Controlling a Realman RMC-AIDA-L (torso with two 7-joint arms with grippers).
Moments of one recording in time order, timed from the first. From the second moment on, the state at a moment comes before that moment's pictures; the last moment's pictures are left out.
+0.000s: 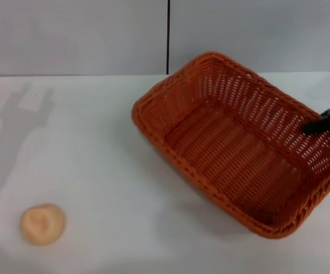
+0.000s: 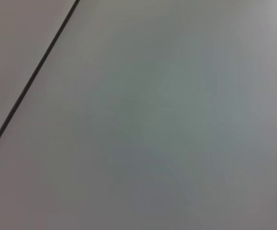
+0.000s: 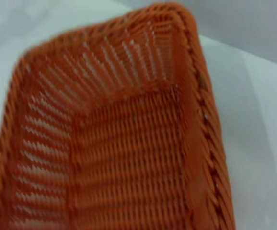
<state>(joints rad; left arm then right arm) -0.37 -2.06 -2.70 -0.07 1.10 -1.67 2.39 0.75 1.89 -0.85 -0.81 -2.46 -1.63 2.13</state>
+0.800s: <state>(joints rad) -0.36 -2.07 -2.71 -0.07 1.10 -1.66 2.39 0.70 1.86 -0.68 -0.89 -2.24 -1.85 2.06</state>
